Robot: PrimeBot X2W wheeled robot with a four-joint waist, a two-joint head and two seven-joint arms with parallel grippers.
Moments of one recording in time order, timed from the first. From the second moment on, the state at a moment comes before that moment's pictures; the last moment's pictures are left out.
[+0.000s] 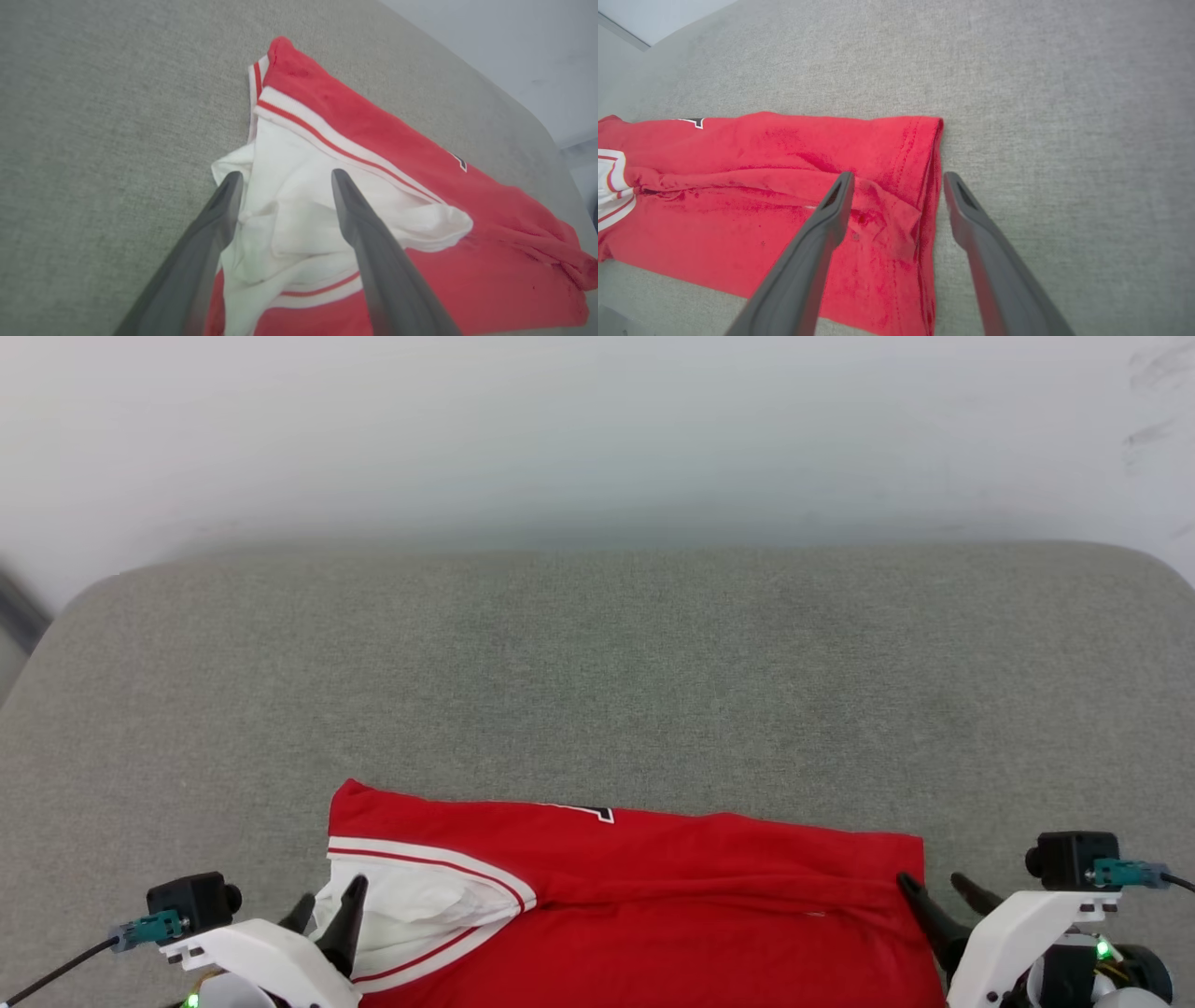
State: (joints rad) left arm -0.13 0.50 -0.50 0.36 -1.13 0.08 -0.03; right arm -0.08 -0.23 0.11 0.35 0.53 0.13 0.29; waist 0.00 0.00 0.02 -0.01
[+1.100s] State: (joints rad) left arm -0.10 0.36 -0.33 -0.06 -0.52 0.14 -0.26; right arm -0.08 -0.13 -0.19 0.26 0.45 0.13 0.85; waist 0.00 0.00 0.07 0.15
